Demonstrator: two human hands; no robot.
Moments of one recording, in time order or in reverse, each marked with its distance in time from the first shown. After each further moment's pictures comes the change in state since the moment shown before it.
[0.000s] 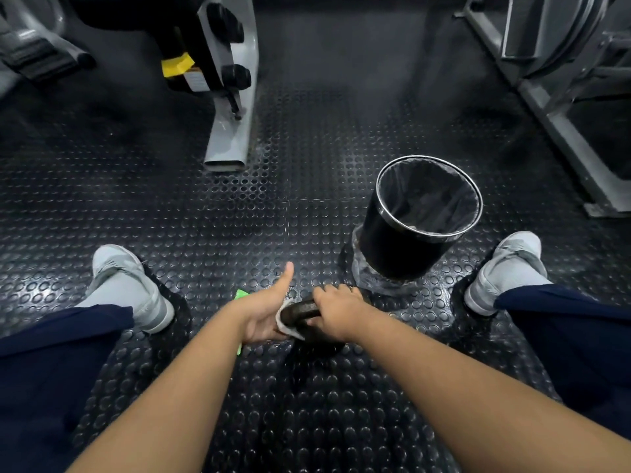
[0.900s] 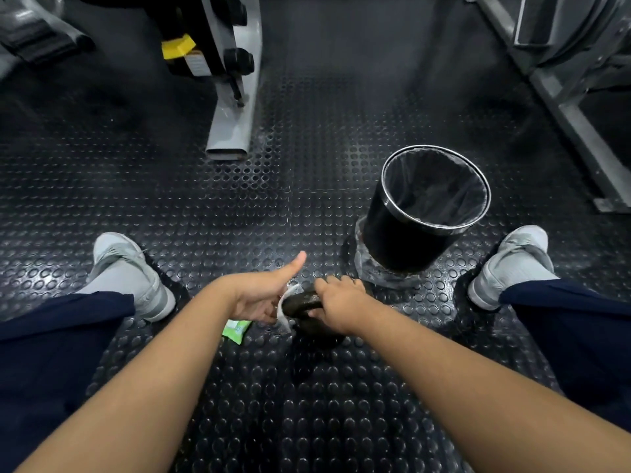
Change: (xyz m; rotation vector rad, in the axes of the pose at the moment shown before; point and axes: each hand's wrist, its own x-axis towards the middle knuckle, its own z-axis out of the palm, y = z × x) left_hand -0.015 0.016 -0.016 0.214 -0.118 0.011; right_hand 0.001 0.002 0.004 -0.008 0.020 -0.013
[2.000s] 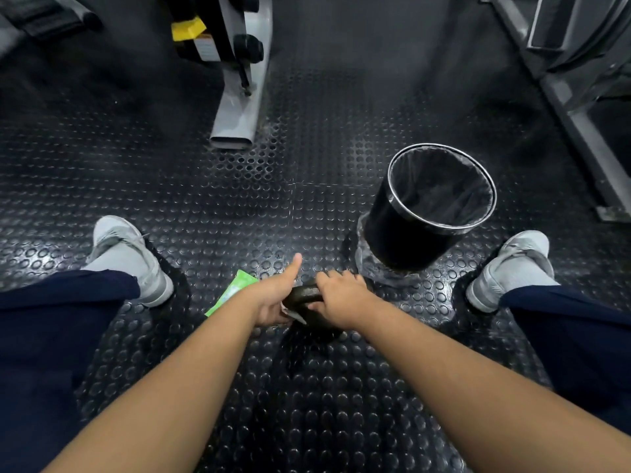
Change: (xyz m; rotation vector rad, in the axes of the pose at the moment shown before) left_hand 0.046 -0.021 0.022 -0.248 0.275 -0.019; right_hand -0.004 -0.002 -0.002 -0.021 0.001 -0.005
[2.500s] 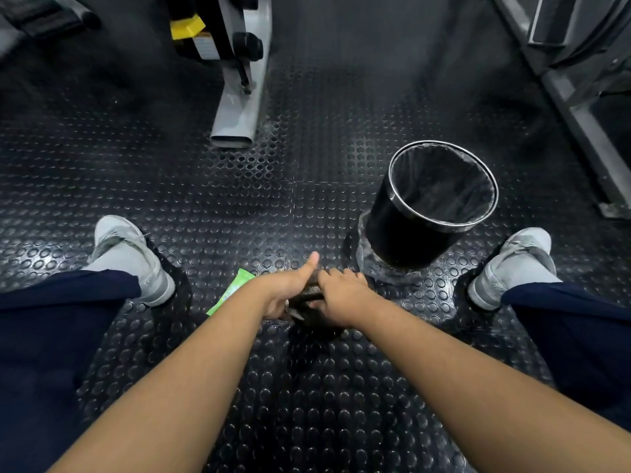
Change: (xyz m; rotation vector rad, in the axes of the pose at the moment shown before) left_hand -0.012 0.021 0.013 0.165 0.032 -0.030; right_hand 0.006 0.000 0.004 -0.011 -0.008 0.022
